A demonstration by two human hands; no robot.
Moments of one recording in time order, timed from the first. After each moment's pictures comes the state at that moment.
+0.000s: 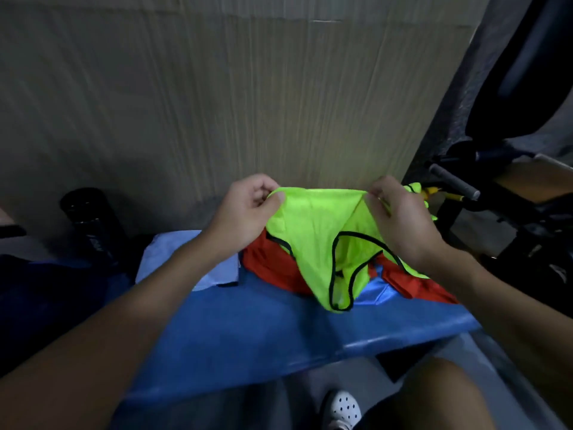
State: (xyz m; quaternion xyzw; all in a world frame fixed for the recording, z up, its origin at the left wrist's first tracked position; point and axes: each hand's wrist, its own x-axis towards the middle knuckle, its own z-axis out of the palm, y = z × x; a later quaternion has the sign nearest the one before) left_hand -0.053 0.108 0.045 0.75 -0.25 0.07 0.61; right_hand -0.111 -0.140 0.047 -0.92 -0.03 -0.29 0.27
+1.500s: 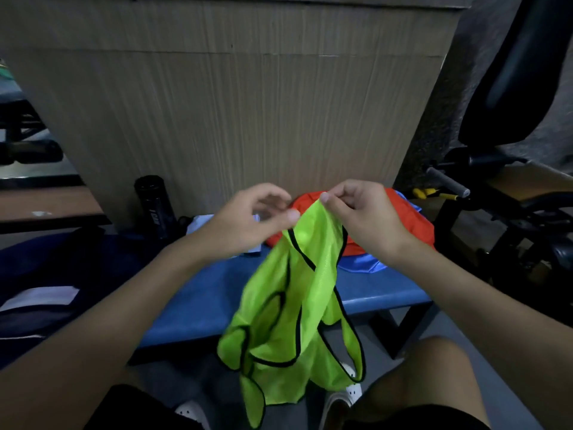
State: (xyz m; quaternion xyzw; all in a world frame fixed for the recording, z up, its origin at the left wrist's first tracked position) left_hand -0.220 0.171 0.106 0.83 -0.26 0.01 0.50; right_hand -0.232 -0.039 0.093 -0.81 -0.12 -0.19 0.54
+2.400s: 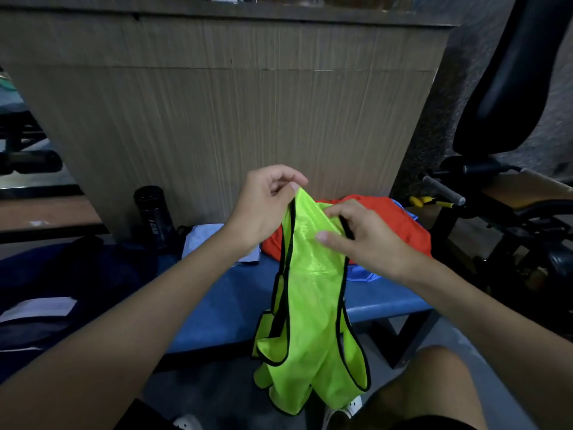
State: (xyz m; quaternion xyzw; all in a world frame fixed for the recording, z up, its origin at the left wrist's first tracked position) left_hand -0.199 0.133 0.119 0.75 -0.23 0.11 0.62; right_hand -0.244 -0.055 0.089 -0.88 -0.19 -0.13 0.43
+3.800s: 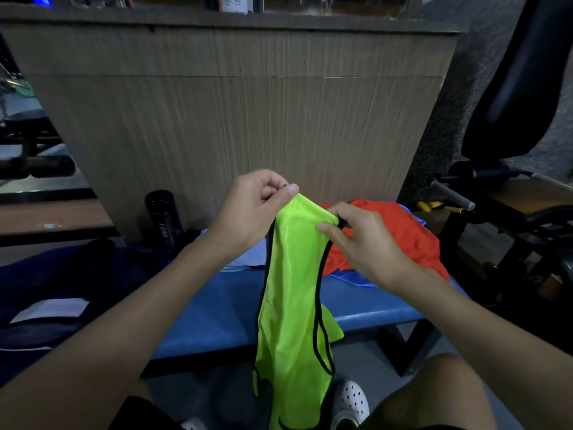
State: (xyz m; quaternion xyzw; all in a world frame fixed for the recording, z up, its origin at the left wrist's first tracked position) left_hand -0.211 0.161 0.129 0.77 -0.25 0.13 0.57; right_hand -0.236 -0.036 0.086 -0.86 -0.21 -0.24 0.39
